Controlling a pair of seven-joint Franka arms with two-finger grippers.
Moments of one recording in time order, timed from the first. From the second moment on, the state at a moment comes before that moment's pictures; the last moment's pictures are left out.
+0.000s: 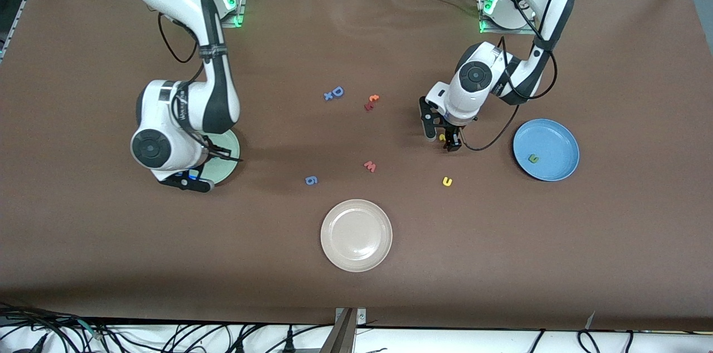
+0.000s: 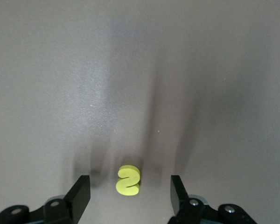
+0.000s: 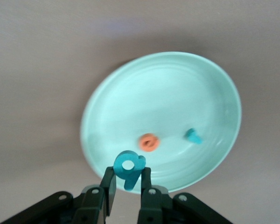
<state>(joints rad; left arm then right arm) -0.39 0.42 -0.09 -2.26 0.12 2.67 0.82 0.85 0.68 -0.76 -1.71 0.41 1.86 0.09</state>
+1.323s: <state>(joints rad) -0.39 0.43 -0.09 -2.26 0.15 2.73 0.82 0.82 0.61 -0.81 -1.55 0.41 1.68 -0.02</state>
